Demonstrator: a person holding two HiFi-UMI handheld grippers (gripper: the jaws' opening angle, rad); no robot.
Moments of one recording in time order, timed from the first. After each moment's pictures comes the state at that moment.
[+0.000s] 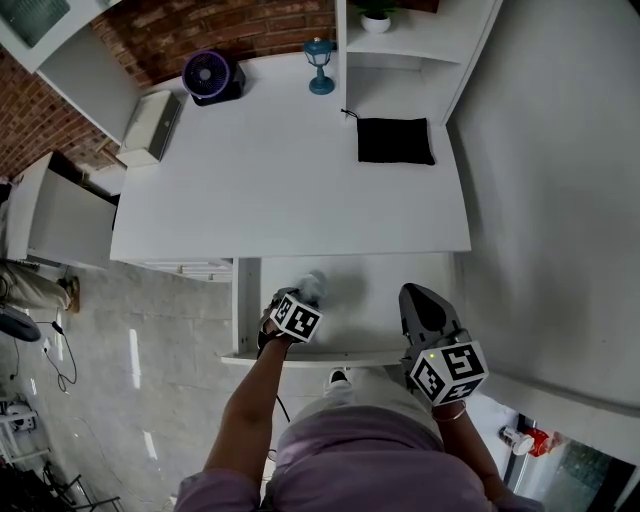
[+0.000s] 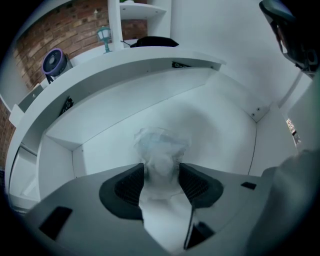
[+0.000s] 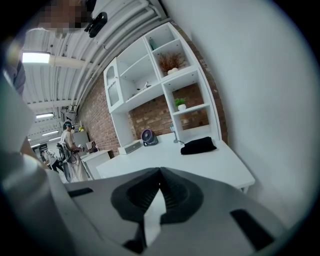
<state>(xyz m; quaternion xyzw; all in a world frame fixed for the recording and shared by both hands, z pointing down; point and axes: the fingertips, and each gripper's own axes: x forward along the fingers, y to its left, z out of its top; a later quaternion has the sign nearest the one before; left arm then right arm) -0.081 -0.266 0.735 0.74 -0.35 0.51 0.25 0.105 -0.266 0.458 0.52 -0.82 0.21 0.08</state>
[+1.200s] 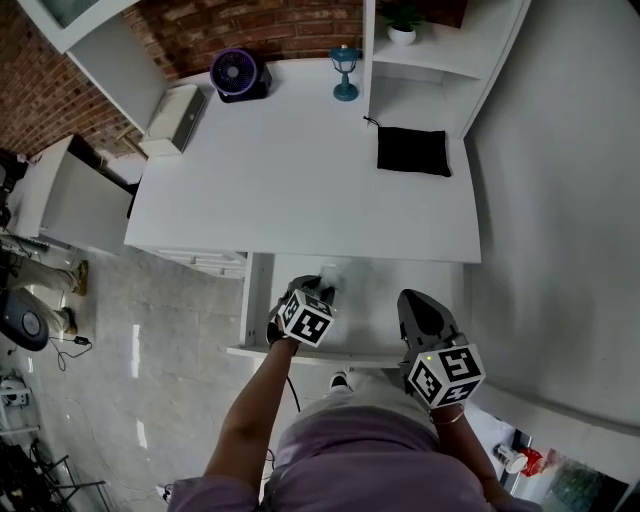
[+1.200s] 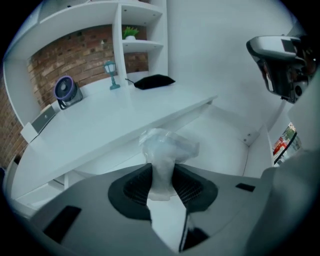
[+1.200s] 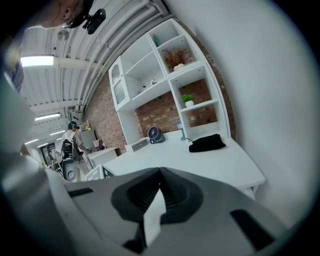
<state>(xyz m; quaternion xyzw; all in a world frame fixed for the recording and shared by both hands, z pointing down) -0.055 -0.294 0.648 0.80 -0.39 0.42 0.19 0.085 -0.261 0.461 0.49 -0.84 0.22 0.09</state>
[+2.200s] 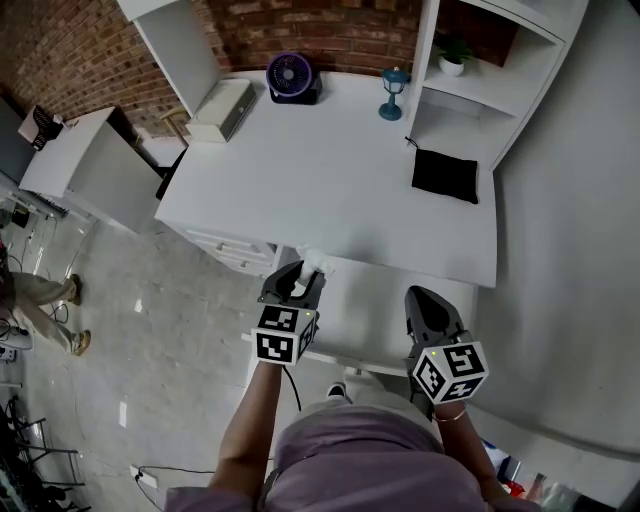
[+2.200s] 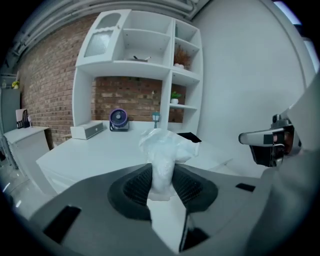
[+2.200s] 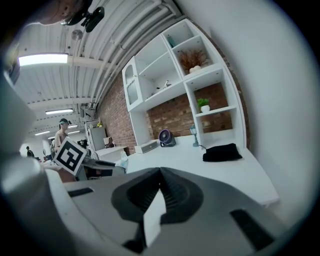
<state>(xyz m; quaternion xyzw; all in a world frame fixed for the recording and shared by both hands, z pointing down) -0.139 -0.287 0.484 0.77 -0.58 0.17 0.18 0.047 -0.267 0.436 0.44 -0.87 0.17 0.09</state>
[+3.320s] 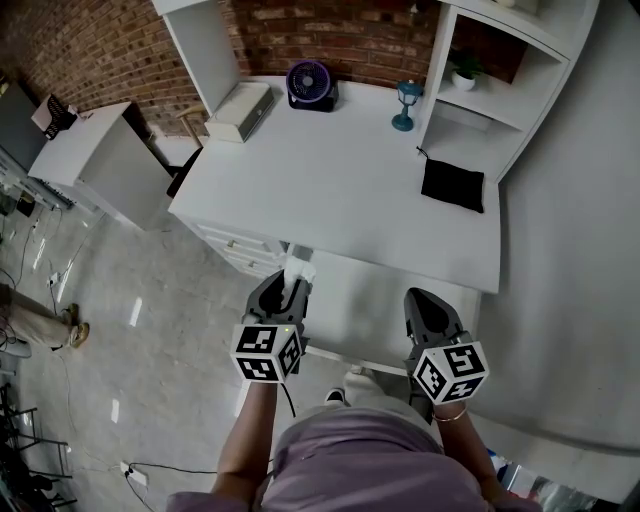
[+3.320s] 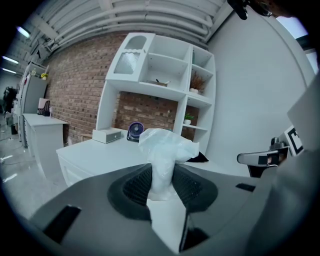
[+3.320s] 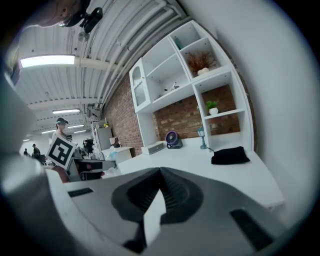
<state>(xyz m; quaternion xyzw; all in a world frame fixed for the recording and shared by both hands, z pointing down) -0.185 -0.237 0.441 0.74 -0.65 0.05 0.18 0.025 -0.249 0.423 0.42 -0.89 0.16 0.09</state>
